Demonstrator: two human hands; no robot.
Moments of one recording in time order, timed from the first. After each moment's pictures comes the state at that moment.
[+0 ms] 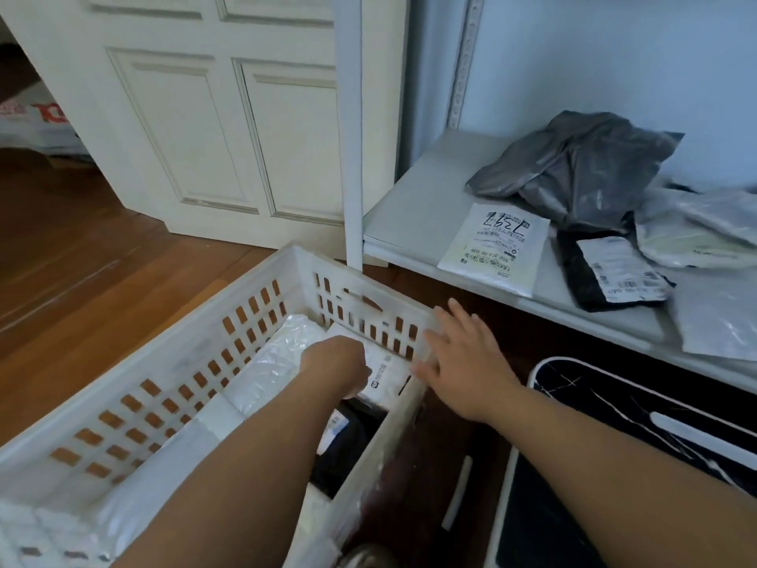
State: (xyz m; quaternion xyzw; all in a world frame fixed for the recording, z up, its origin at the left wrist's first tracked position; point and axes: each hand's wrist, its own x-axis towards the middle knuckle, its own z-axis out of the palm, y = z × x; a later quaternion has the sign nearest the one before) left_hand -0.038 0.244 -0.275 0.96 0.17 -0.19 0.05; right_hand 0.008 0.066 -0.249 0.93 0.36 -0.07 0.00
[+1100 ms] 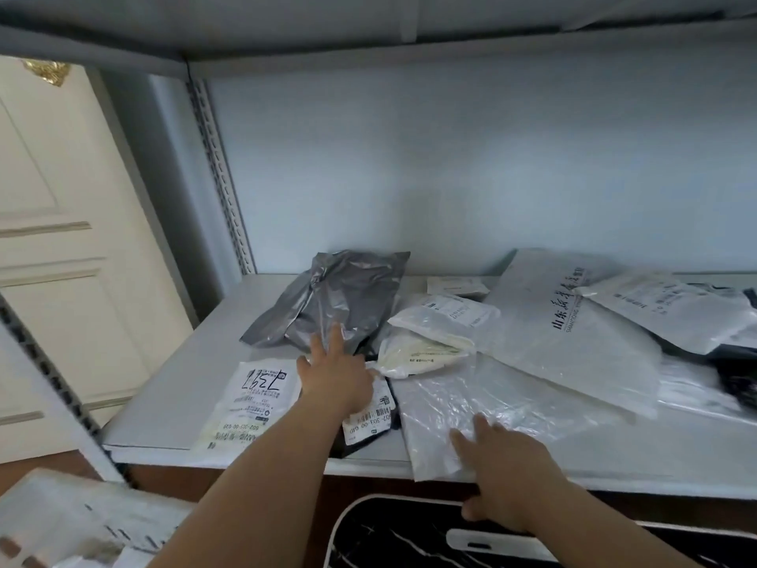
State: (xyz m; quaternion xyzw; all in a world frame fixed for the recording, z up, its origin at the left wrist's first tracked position) left_hand 0.183 -0.015 -0.160 1.00 0.03 -0.07 -0.01; right_hand 0.102 -0.219 -0.187 0.97 0.15 -0.16 0.07
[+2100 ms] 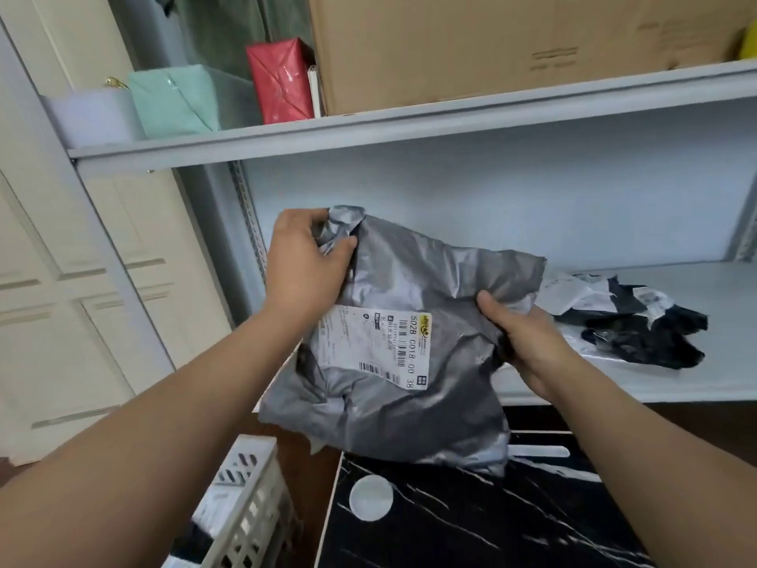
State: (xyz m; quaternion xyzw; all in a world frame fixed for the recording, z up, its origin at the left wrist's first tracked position) left_hand -0.040 -0.051 0.062 0.84 -0.08 0.40 0.35; right_hand -0.045 -0.287 -0.030 0.60 -0.01 0.06 -0.80
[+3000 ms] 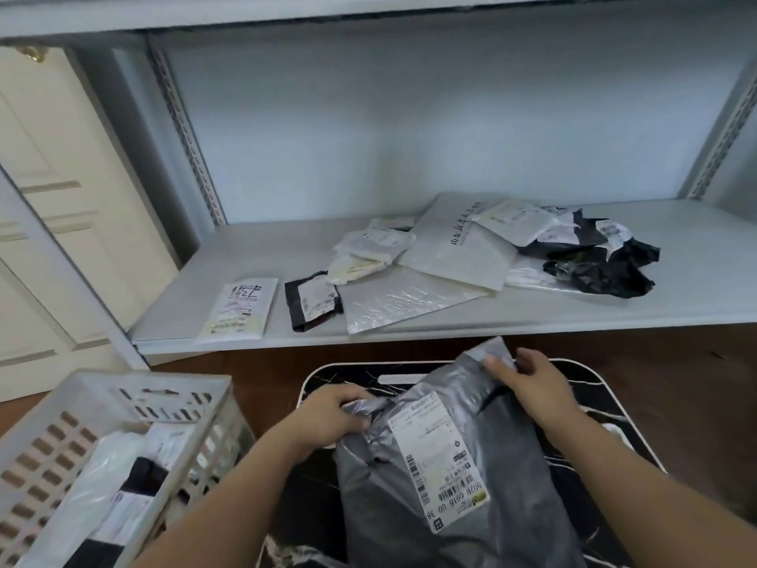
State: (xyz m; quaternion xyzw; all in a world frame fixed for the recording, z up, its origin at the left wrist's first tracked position) left_hand -0.076 -0.060 -0.172 0.86 -0.05 -0.21 0.47; right_hand -0.084 -0.351 -0.183 0.83 -0.20 0.03 -0.52
